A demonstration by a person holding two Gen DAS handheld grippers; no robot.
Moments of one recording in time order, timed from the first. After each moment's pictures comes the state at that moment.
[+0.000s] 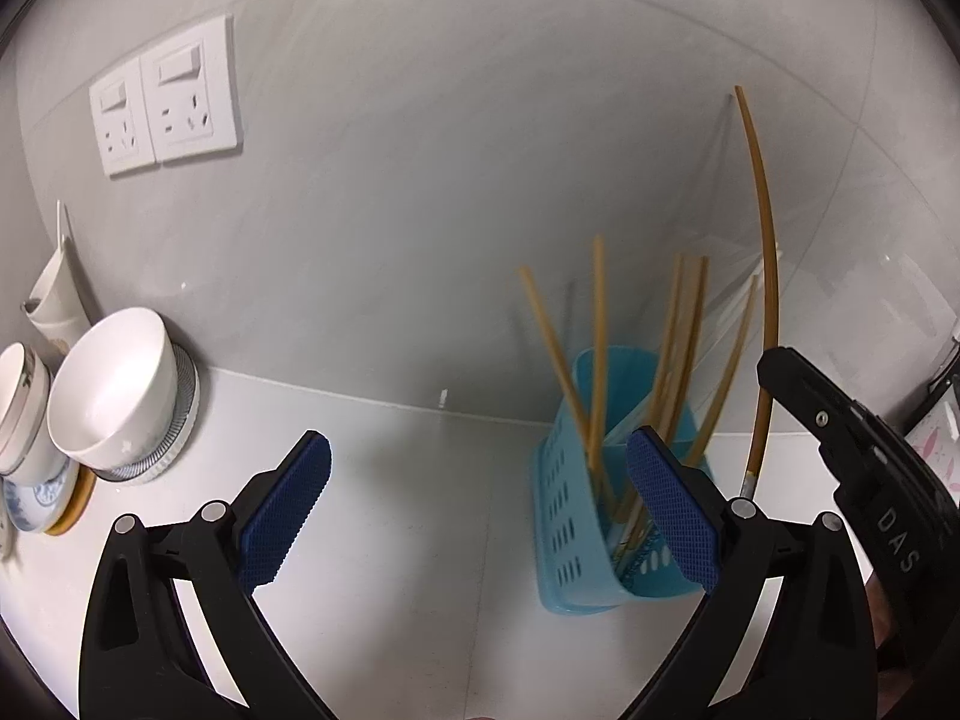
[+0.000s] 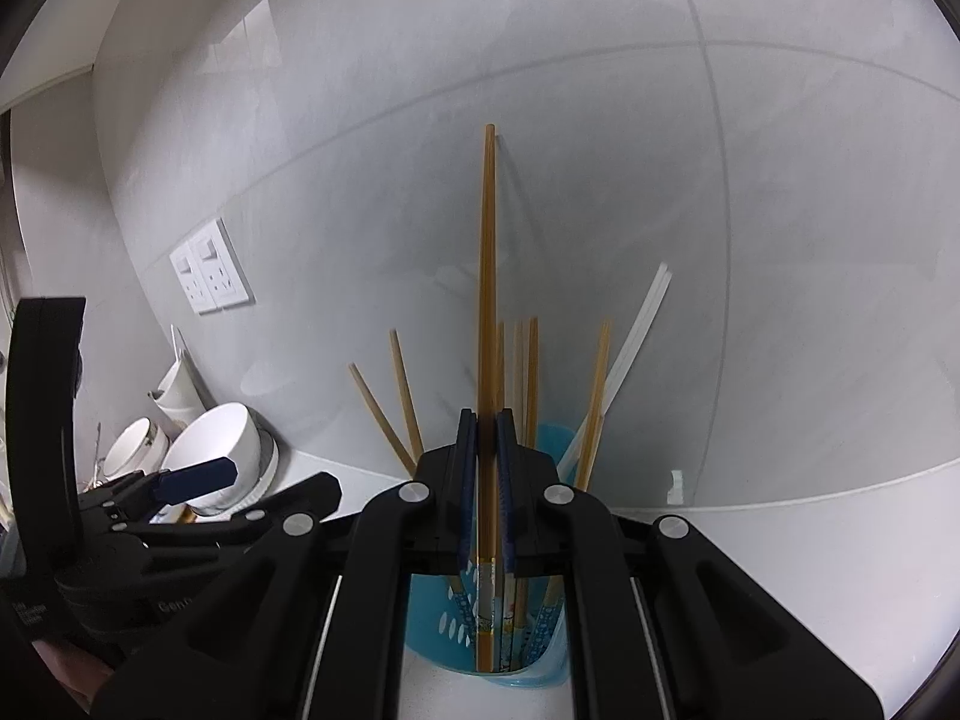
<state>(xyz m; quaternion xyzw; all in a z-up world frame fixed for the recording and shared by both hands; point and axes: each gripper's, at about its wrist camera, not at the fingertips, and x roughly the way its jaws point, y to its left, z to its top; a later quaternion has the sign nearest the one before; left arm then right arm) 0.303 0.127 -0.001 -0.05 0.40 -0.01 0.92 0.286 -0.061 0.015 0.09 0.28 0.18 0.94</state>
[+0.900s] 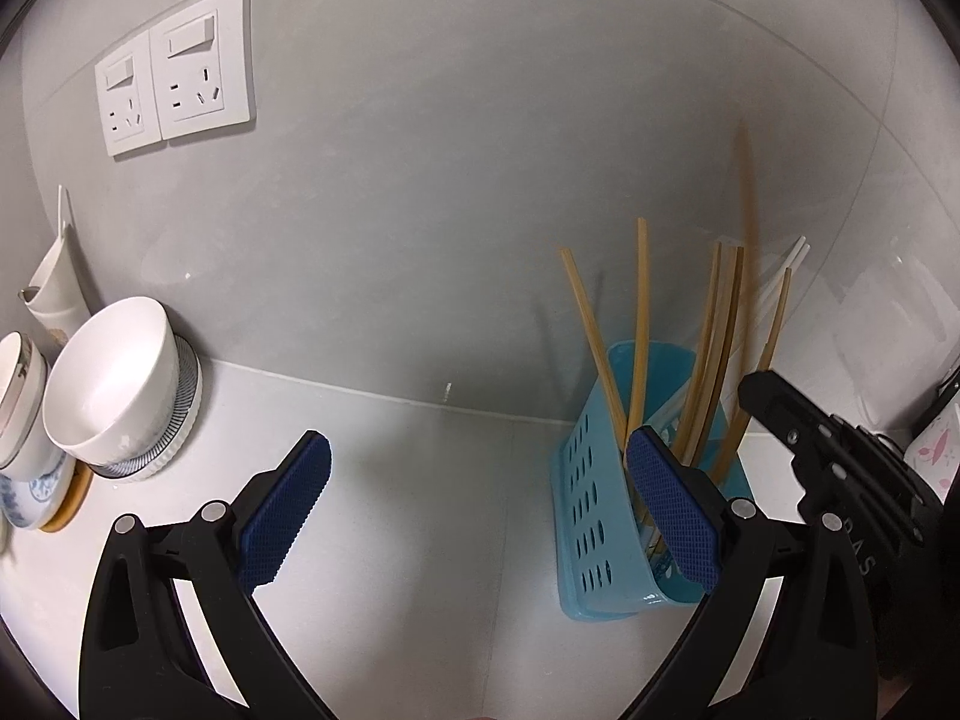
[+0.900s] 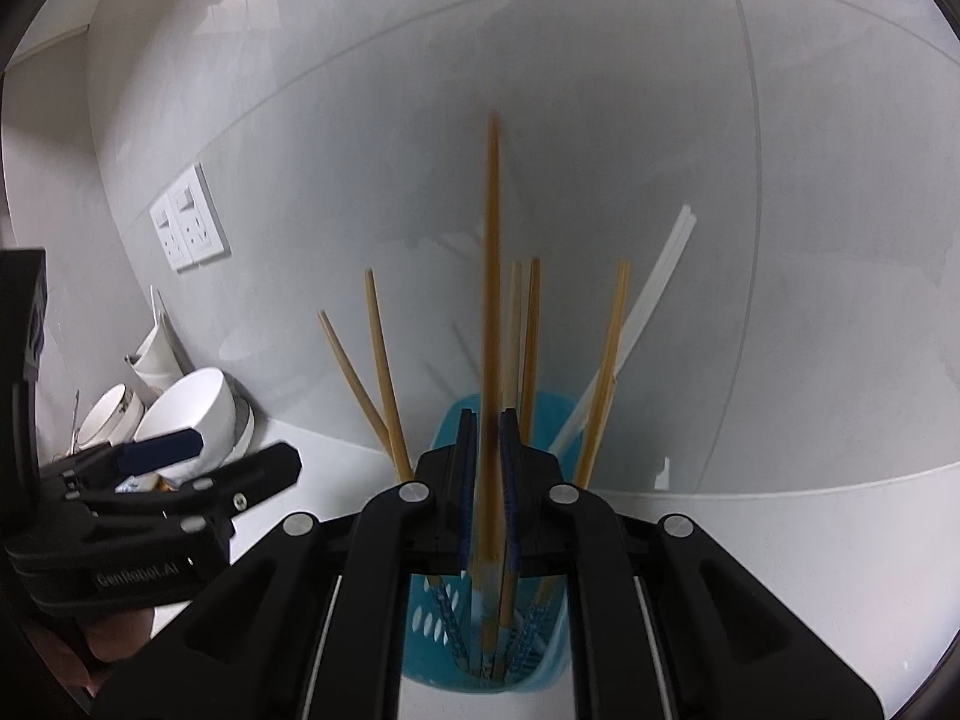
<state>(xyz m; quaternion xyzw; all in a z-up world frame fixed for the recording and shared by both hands) 0.305 0.135 -0.014 -0.05 0.40 -0.01 0.92 0.301 -0.045 -0.014 0.06 0.31 0.17 0.93</state>
